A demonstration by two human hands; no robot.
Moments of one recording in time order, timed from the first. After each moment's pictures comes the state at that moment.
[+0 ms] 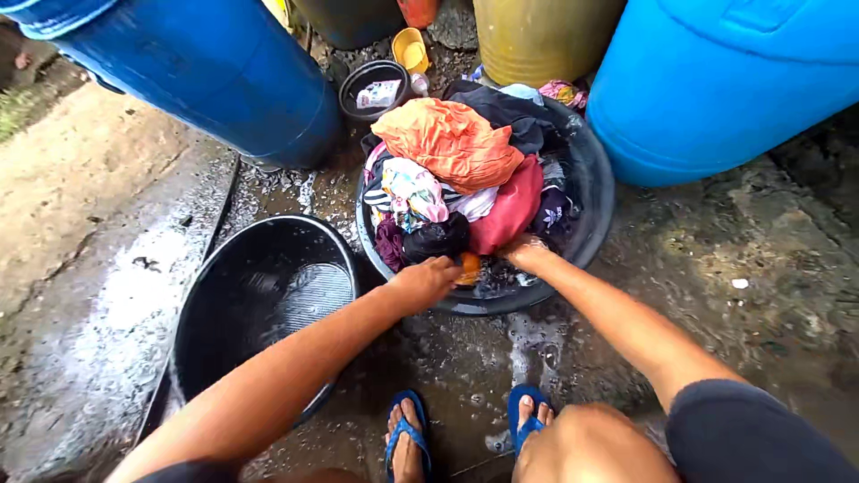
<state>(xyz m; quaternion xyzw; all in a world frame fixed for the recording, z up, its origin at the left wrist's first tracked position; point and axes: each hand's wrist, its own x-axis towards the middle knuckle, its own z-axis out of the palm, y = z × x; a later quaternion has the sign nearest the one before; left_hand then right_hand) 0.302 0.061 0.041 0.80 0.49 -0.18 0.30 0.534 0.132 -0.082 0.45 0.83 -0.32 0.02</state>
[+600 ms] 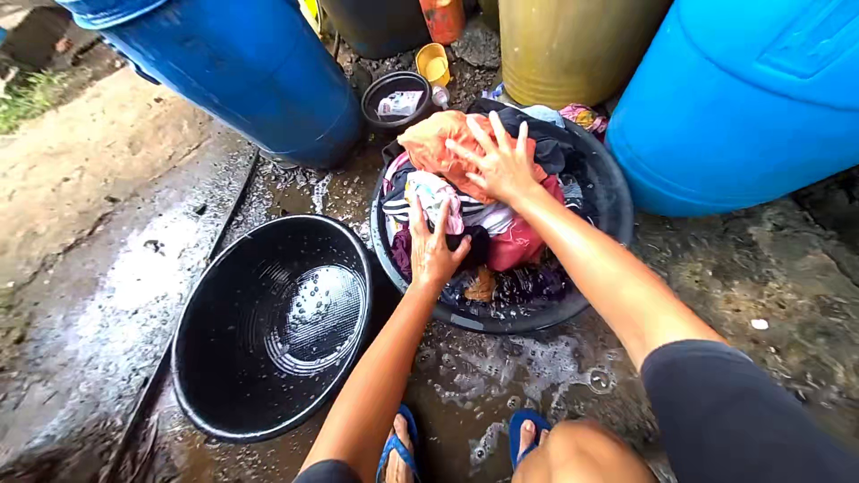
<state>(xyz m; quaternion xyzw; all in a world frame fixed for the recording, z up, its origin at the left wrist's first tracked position) 0.303 0.097 -0.027 0.65 0.69 0.31 -0.02 0.454 0.248 0.032 0.38 0.89 -0.01 -0.25</state>
